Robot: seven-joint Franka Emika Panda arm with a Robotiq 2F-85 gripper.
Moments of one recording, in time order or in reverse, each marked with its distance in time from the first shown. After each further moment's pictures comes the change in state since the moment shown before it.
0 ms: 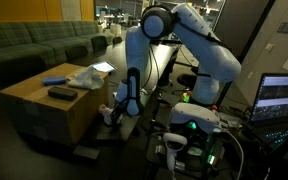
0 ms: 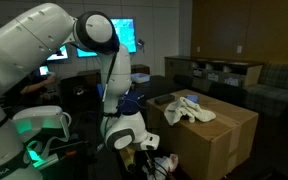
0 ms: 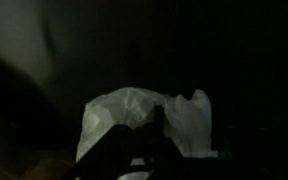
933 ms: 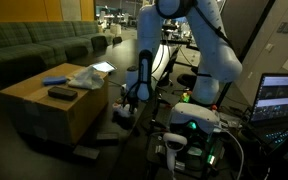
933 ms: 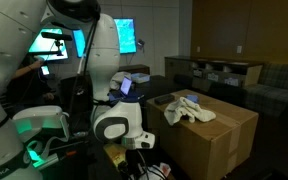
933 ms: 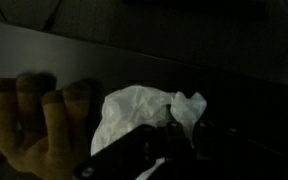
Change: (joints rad) arm 0.041 -0.284 -0.148 -0.257 -0.098 -0.275 -0.156
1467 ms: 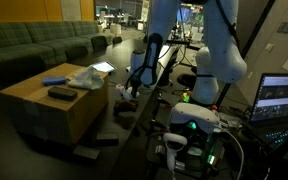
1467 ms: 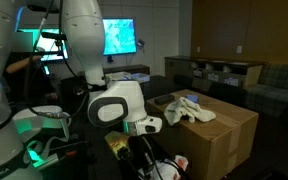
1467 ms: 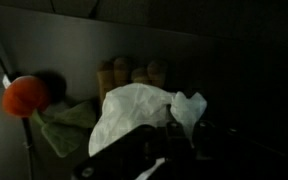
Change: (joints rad) arm 0.273 -0.240 -0.395 -0.116 -0.041 -0.061 -0.001
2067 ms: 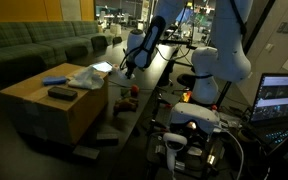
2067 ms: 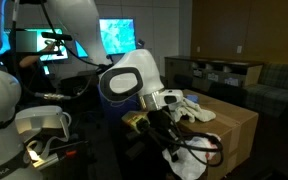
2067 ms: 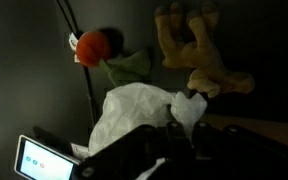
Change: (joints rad) arm 0.377 -0.105 -0.485 0.103 -0.035 -0.150 0.003
